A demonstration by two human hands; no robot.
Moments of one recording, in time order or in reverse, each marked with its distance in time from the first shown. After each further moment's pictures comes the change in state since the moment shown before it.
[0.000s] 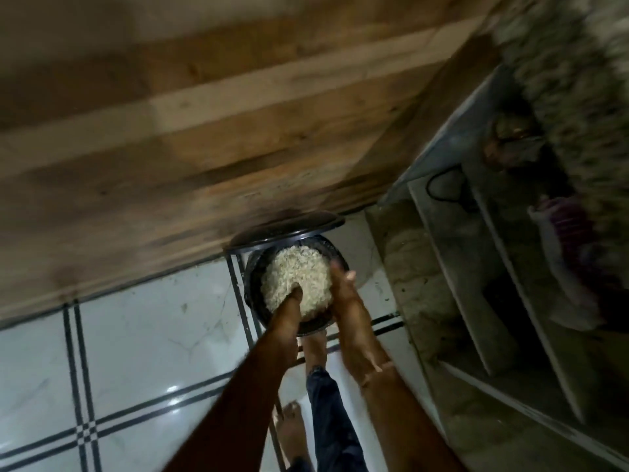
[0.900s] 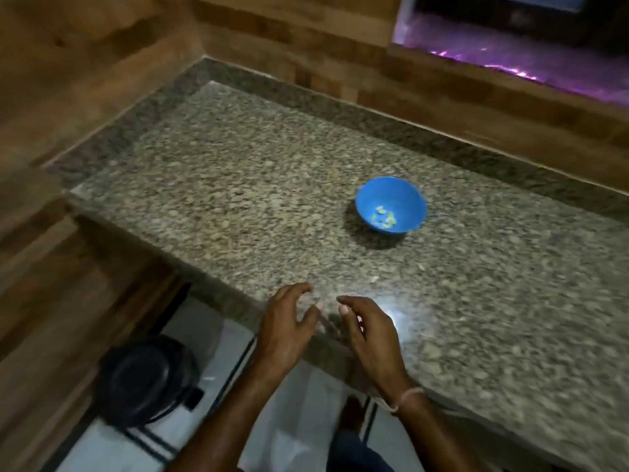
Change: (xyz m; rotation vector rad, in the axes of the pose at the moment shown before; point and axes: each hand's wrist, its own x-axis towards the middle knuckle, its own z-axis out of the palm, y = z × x) left_hand -0.471 -0.265 0.232 1.210 -0.603 1.344; right_hand -0.486 0.004 -0.403 -0.496 0.902 -0.719
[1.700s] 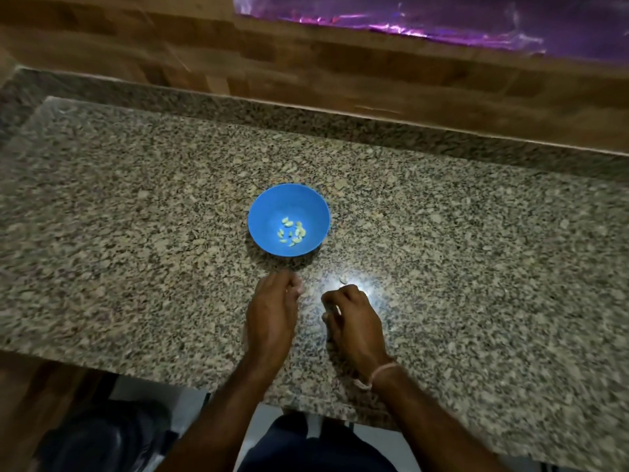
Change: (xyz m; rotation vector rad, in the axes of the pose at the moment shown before) left_hand 0.107 0.082 0.131 0.133 -0.021 0.267; right_hand 0.087 0.123 -0.074 -0.303 0.070 0.035
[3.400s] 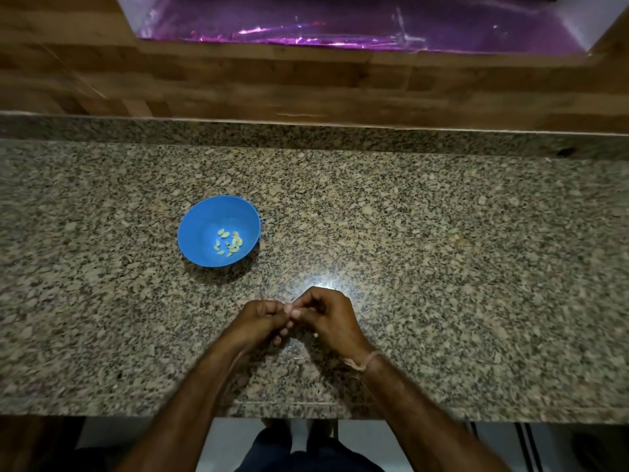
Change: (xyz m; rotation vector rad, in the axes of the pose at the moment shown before) left_hand 0.004 0.034 0.051 -0.560 -0.718 -0.603; right_hand -0.015 0.037 -0.059 0.837 -0.013 0.239
